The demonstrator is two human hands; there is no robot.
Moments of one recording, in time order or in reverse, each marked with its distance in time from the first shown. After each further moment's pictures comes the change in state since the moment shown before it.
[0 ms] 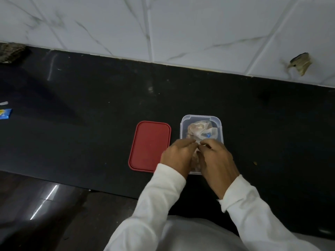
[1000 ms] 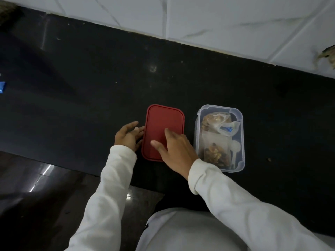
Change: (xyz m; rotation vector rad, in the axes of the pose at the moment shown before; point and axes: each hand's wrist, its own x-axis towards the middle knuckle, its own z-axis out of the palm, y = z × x) left_hand -0.040 -0.141 -0.042 -1.112 0.322 -1.326; right_hand 0.047 -0.084 0.088 -0.001 -0.355 -0.011
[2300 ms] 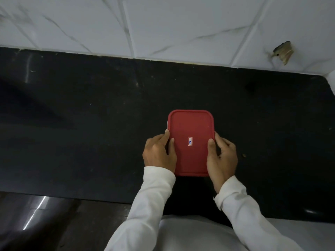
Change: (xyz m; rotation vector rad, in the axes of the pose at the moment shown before) left_hand -0.088 -0.042 0.123 0.797 0.076 0.995; right_hand -0.075 0.109 -0.058 0.749 0.701 0.574
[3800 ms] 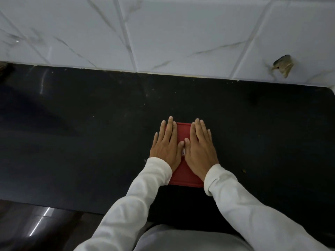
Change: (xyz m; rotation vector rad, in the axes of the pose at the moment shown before) left_hand 0.051 -0.005 0.040 0.479 -0.580 0.199; right_hand 0.059 -0.007 0.038 -0.778 -0.286 -0.652
